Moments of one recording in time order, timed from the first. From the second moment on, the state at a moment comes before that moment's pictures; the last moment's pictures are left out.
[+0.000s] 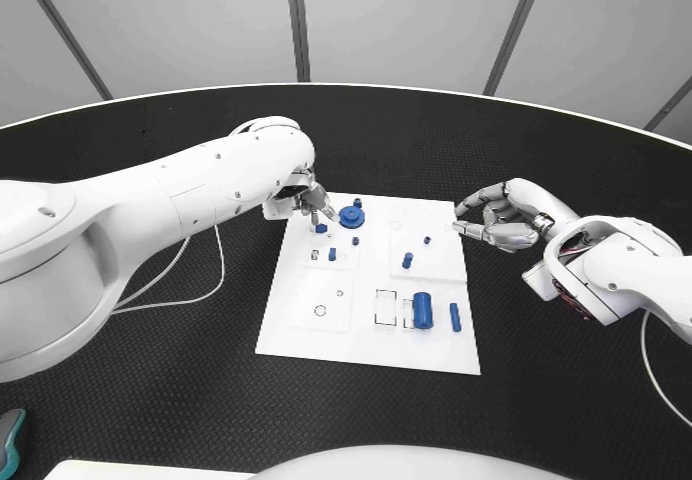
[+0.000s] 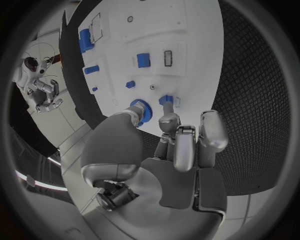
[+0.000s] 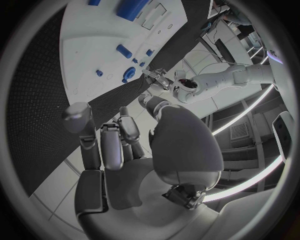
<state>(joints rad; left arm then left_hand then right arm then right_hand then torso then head) 1.42 -0.33 -0.14 0.80 -0.98 0.35 -0.70 1.07 -0.16 0.30 0.29 0.05 0.86 0.08 0.66 0.62 1.25 0.01 1.20 0.94 1.47 -0.04 1.54 1.31 0.09 1.33 0.05 1.35 1.18 1.28 -0.99 -0.12 1.67 -0.98 -0.49 -0.07 1.21 -0.19 0.48 0.15 0.29 0.82 0.17 0.25 0.44 1.28 0.08 1.26 1.22 1.47 0.01 1.48 1.31 0.10 1.33 0.11 1.04 1.13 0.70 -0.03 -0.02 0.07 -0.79</state>
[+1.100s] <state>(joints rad) 1.40 -0.28 -0.14 0.72 -1.00 0.40 -0.70 1.07 -0.15 0.28 0.29 0.05 0.86 0.07 0.67 0.63 1.26 0.00 1.21 0.95 1.46 -0.05 1.55 1.31 0.09 1.35 0.04 1.36 1.20 1.28 -0.99 -0.12 1.67 -0.98 -0.49 -0.07 1.21 -0.19 0.48 0.15 0.29 0.82 0.17 0.25 0.44 1.28 0.08 1.26 1.22 1.47 0.01 1.48 1.31 0.10 1.33 0.11 1.04 1.13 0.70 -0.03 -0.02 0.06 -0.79</state>
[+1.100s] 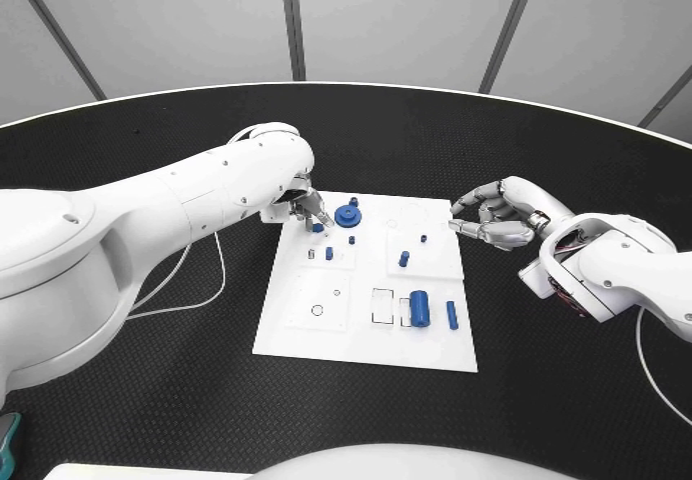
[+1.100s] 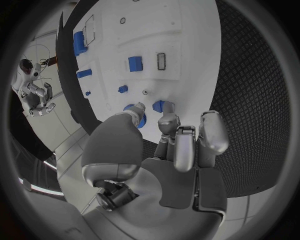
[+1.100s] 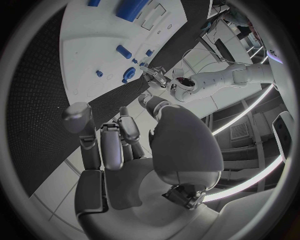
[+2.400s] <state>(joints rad) 1.37 -0.23 -0.14 0.65 -1.06 0.40 -0.70 1.06 -0.13 0.23 0.29 0.05 0.88 0.06 0.73 0.65 1.28 -0.01 1.23 0.97 1.46 -0.06 1.56 1.31 0.09 1.36 0.03 1.38 1.23 1.28 -0.99 -0.12 1.67 -0.98 -0.48 -0.07 1.21 -0.19 0.48 0.15 0.29 0.82 0.17 0.25 0.44 1.28 0.08 1.26 1.22 1.47 0.01 1.48 1.31 0.10 1.33 0.11 1.04 1.13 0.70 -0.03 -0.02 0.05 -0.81</state>
